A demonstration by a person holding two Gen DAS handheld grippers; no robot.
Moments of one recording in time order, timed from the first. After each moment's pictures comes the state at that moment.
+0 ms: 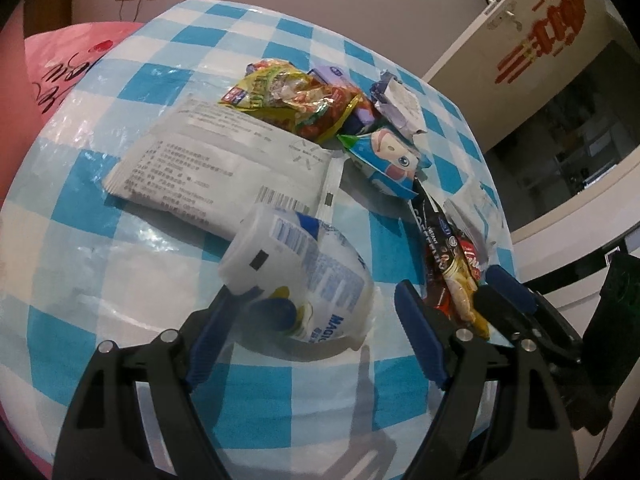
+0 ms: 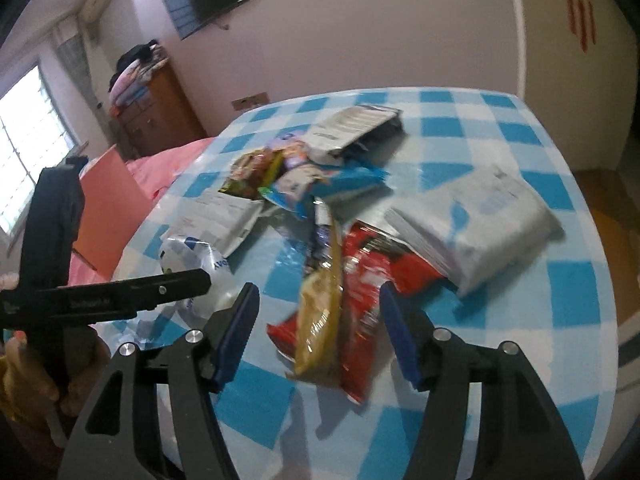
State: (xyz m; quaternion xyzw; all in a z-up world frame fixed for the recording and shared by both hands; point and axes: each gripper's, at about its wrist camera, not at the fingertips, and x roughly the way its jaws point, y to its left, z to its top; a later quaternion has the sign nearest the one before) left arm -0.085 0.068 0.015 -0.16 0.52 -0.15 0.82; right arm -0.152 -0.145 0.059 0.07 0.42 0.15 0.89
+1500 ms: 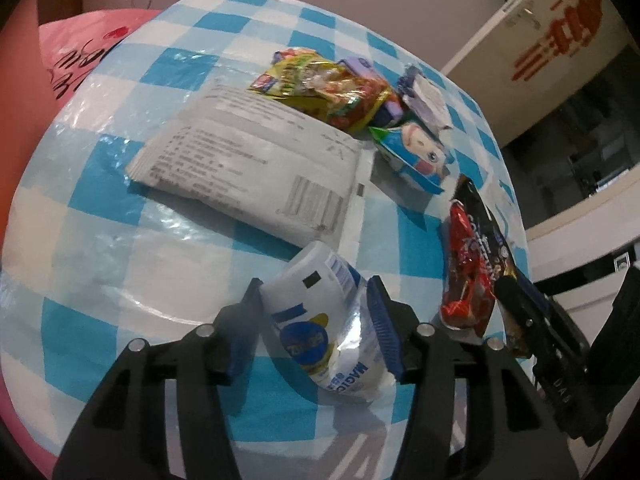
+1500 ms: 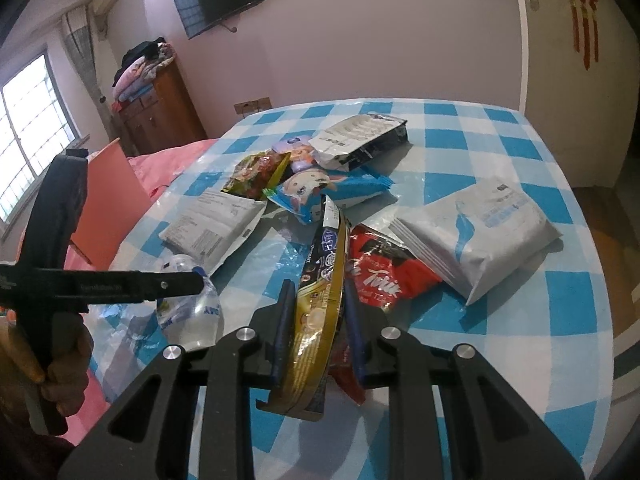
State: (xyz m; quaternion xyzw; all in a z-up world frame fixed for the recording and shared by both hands) left arm -0.080 0.082 0.009 -0.14 0.54 -0.13 0.82; right arm -0.160 -0.144 0.062 0.06 0.40 0.15 0.90
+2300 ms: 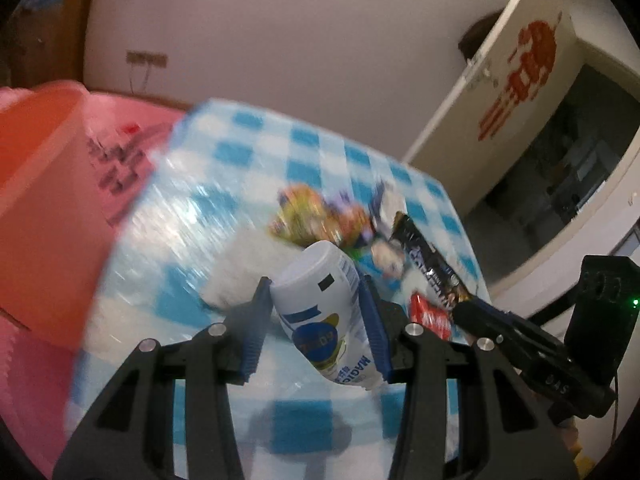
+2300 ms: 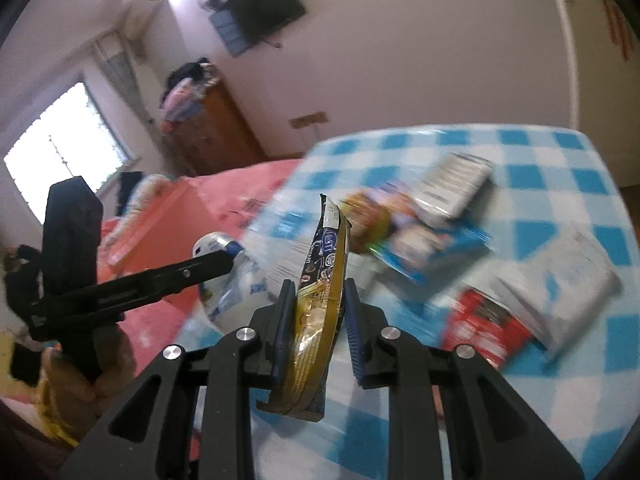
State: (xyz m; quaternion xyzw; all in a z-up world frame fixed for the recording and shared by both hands) left arm -0.092 0.151 0.112 -0.16 0.39 -0.13 0.90; right arm -0.131 -0.088 0.132 0.13 0.38 0.27 0.88
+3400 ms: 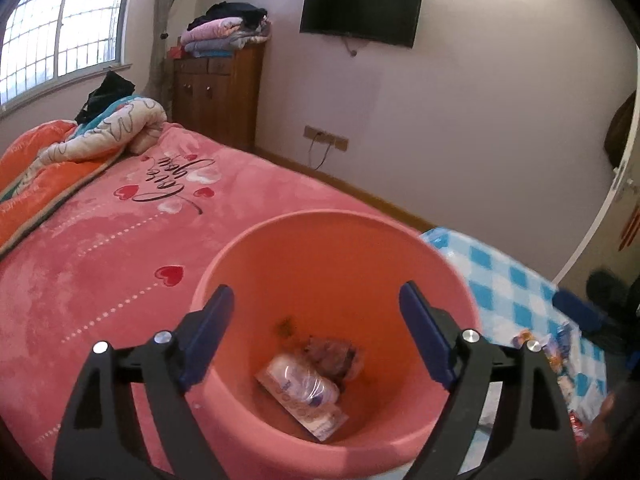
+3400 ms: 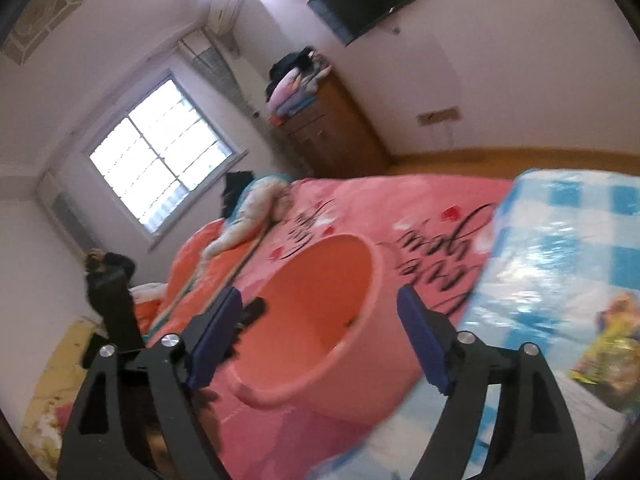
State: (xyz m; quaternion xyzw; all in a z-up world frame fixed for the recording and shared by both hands) left arm -0.107 0.355 0.153 -0.15 0.29 0.16 0.93; right arm -0.031 0.106 0.188 0.16 0.35 0.41 0.83
